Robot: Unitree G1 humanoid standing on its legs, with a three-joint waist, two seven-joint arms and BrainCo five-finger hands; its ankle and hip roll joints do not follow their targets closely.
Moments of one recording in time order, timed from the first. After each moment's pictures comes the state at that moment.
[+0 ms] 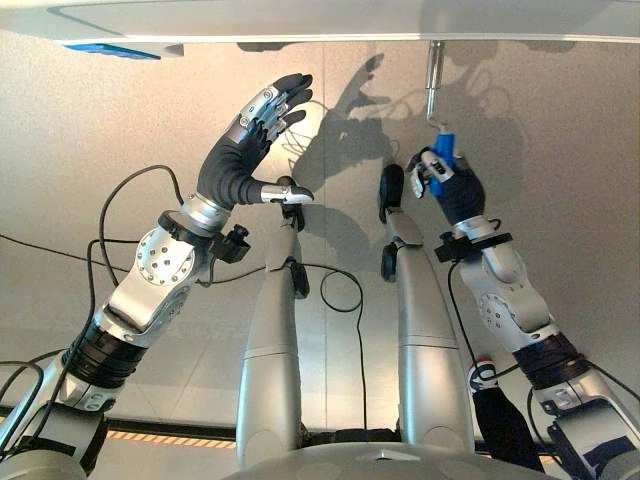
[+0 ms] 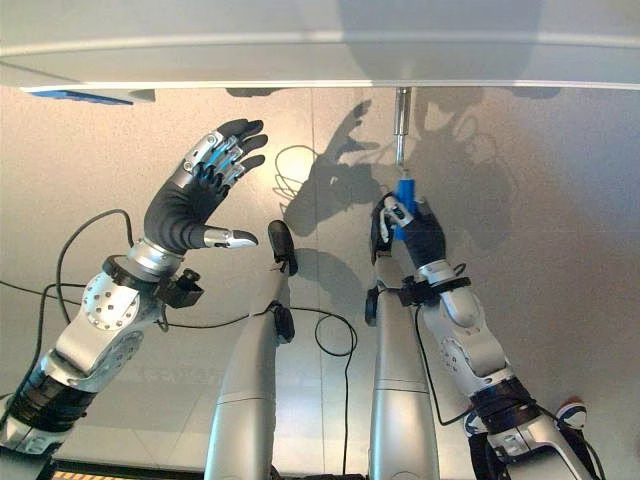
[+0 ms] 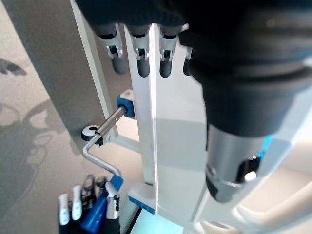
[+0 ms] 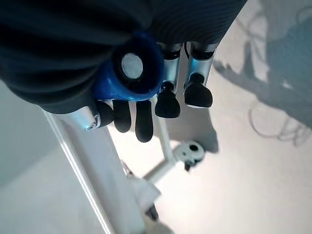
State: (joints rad) left arm -0.37 0.79 -0.32 -0.30 -0.57 -0.34 -0.04; right arm -0.33 -0.51 0.23 0.01 0.65 -0.31 -0.05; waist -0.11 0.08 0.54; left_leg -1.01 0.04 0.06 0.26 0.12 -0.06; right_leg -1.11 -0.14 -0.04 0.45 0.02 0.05
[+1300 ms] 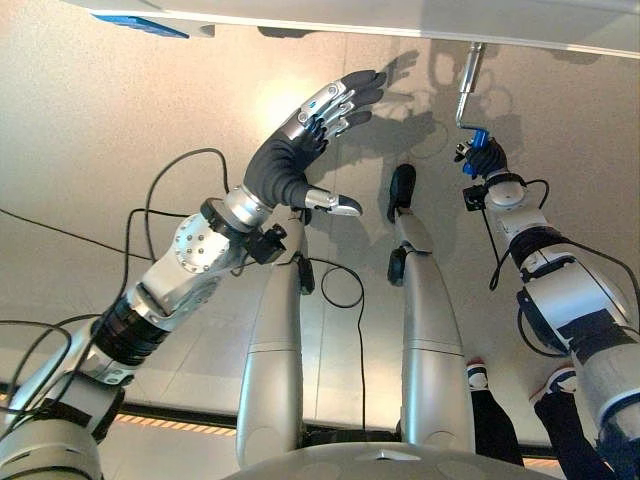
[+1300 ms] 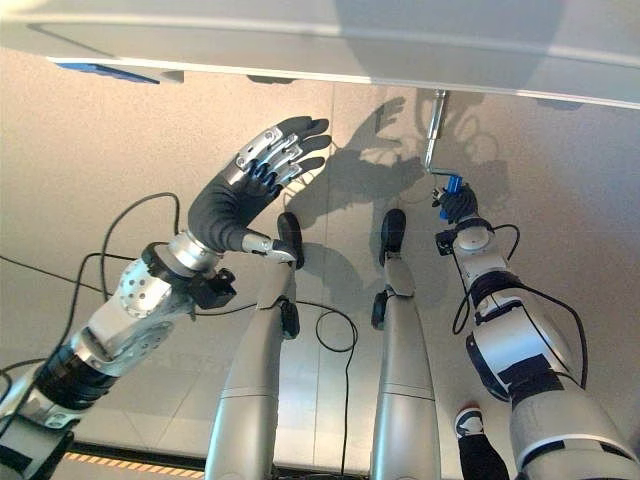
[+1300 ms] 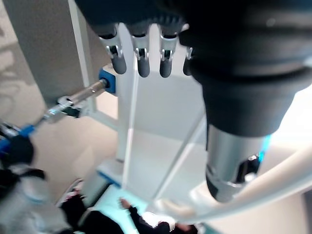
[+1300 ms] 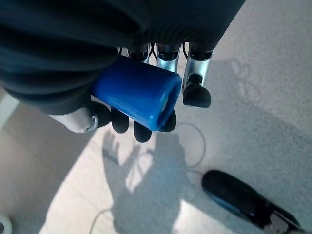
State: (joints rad) left arm -0.56 0.71 -0.52 -0.32 -0.68 -0.34 -0.06; right arm -1.10 -0.51 0.48 1.34 0.32 -0.14 -0.12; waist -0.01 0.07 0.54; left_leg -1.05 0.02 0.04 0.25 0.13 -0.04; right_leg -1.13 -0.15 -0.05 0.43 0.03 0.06
